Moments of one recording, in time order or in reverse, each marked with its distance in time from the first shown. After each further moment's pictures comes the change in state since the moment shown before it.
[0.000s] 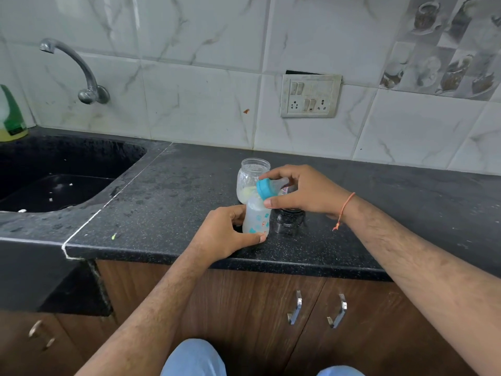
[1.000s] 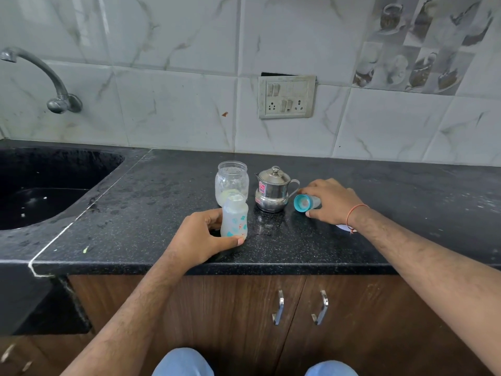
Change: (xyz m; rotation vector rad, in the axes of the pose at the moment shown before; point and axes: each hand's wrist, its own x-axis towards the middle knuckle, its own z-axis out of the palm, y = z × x) left_hand 0.000 -0.001 0.000 0.009 0.000 -0.003; right_hand -0.038 0.123 -0.049 -0.730 -0.026 0.312
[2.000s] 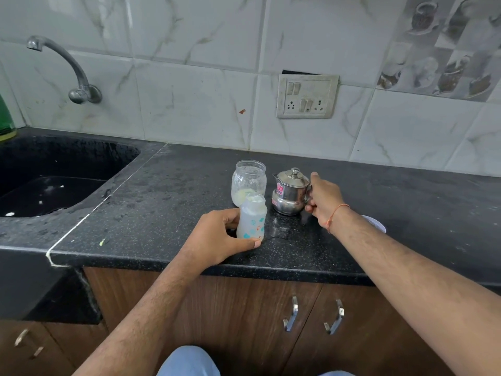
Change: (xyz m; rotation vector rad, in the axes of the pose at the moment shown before) left_hand 0.002 -0.005 0.000 0.001 0.004 0.018; right_hand 0.046 -0.086 0.011 1.499 0.294 0.668
